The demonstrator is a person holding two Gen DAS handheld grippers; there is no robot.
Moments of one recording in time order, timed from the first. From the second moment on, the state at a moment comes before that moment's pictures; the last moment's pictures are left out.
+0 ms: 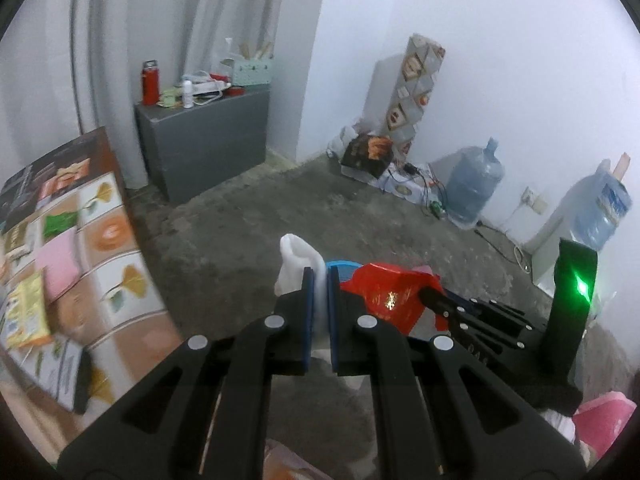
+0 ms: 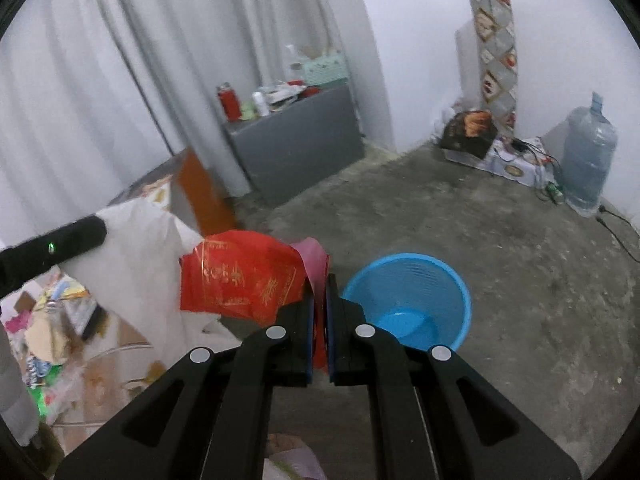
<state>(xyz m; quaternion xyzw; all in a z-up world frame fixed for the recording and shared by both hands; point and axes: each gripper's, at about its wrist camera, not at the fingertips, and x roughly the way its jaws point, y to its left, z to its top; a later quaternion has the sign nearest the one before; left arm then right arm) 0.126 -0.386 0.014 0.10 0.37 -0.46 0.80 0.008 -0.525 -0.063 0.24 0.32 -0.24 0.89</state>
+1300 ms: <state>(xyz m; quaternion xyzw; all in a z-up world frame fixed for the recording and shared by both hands) 0.149 -0.523 -0.089 0.12 0.42 -0.49 0.75 0.023 -0.622 -0.215 0.27 0.40 -0.32 0.81</state>
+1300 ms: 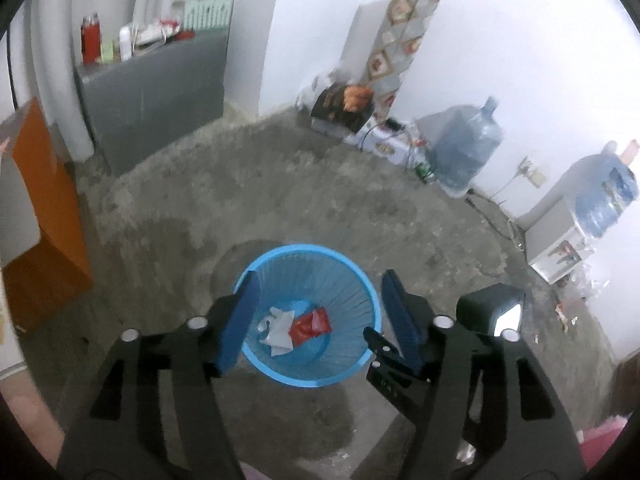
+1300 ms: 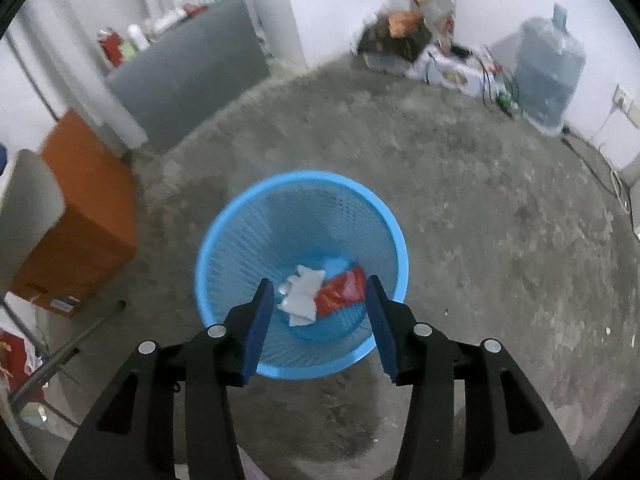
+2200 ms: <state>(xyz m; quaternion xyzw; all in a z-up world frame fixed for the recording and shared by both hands) 0.086 -0.215 0.045 -0.01 0.30 -0.39 0.87 -0.041 -0.408 -0.002 0.11 0.22 -0.24 0.94</state>
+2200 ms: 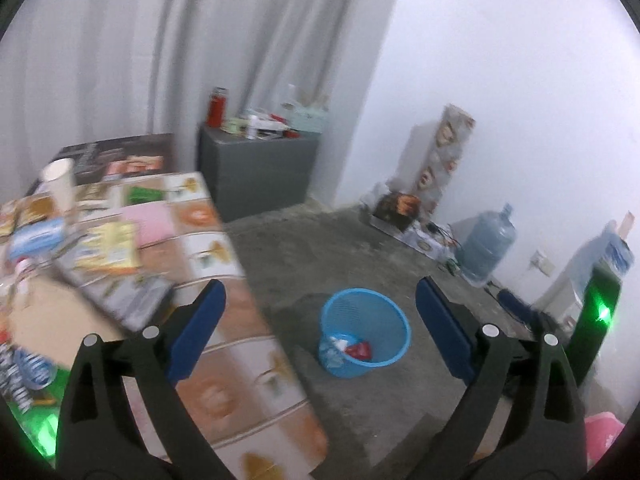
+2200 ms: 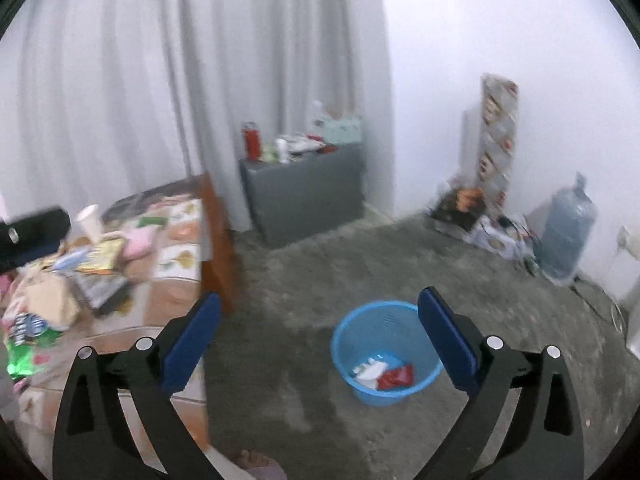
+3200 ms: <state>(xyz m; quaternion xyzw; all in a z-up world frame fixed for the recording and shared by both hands) 0.103 0.064 0.045 -0.10 0.26 -0.24 0.93 0.135 -0.265 0.040 0.19 0.33 0.06 0.92</state>
